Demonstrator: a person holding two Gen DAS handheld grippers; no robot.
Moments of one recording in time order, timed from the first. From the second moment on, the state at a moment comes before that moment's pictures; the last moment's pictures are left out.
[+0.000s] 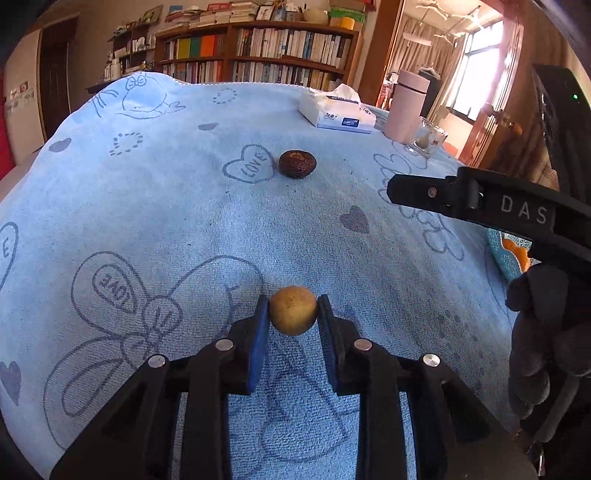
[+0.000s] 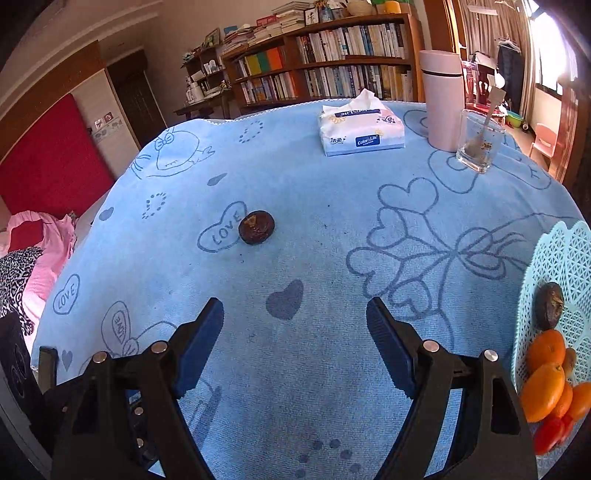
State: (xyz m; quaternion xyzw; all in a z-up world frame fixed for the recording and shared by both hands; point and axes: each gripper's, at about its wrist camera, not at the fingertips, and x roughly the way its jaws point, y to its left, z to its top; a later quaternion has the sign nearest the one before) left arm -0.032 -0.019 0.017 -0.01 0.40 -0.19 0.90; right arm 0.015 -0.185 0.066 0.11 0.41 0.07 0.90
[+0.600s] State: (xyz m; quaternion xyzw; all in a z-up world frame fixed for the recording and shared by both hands) left arm -0.026 -0.007 0.011 -0.05 0.42 -0.18 0.89; right arm 0.127 -0.125 0.041 0.05 0.45 0.08 0.89
